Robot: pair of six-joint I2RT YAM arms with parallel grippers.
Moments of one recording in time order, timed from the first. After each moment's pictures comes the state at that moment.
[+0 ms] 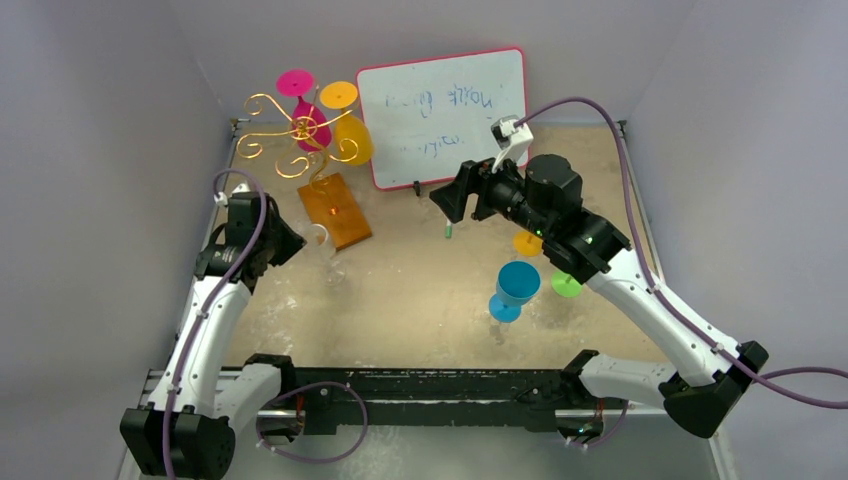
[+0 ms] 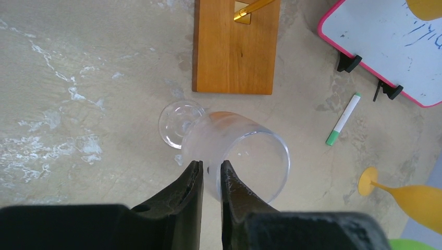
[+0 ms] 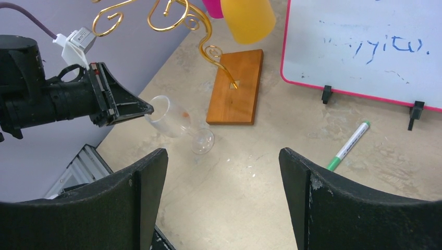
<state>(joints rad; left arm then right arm) -0.07 0.95 0.91 -0.74 -0.05 -0.77 0.71 1.14 1.27 -0.32 -0.04 0.40</state>
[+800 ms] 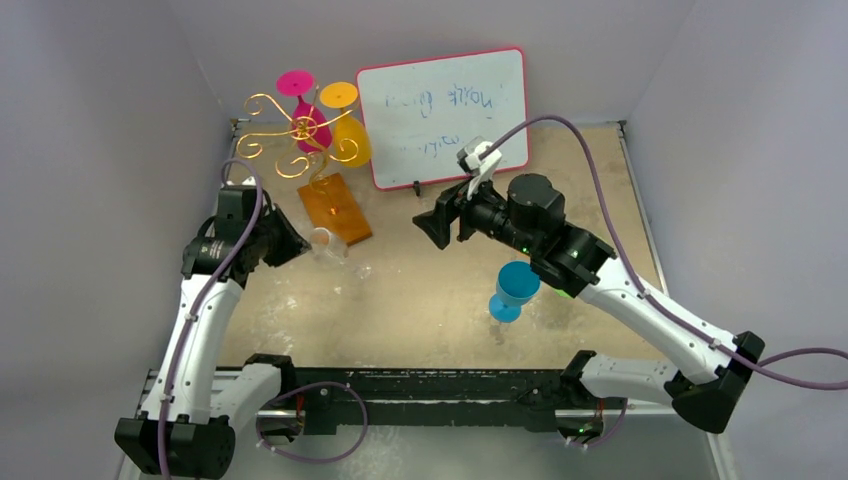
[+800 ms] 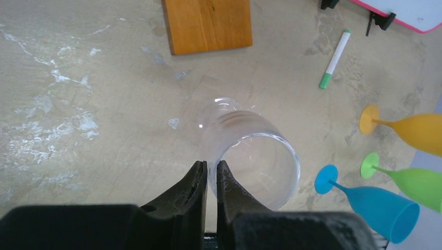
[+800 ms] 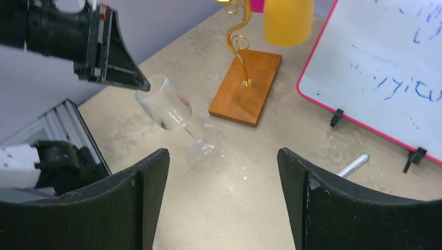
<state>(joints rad) -0.07 0.96 1.05 -0.92 0.09 -0.63 0.83 1.13 1.22 -0.25 -0.04 0.21</state>
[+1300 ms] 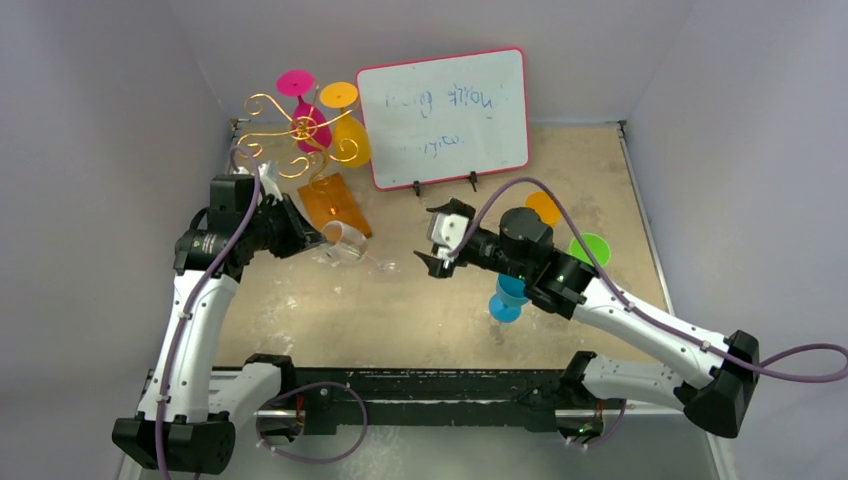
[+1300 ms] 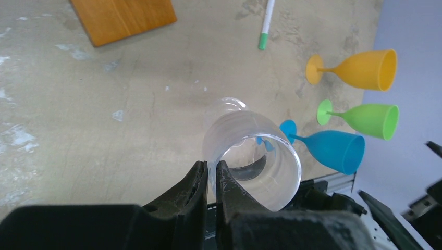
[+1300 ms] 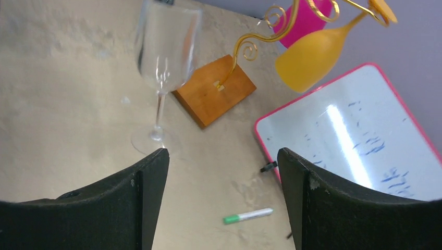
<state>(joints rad) -0.07 0.98 1.16 -0.96 0.33 -0.56 0.91 1.08 0.97 -0.03 -0.19 -0.47</state>
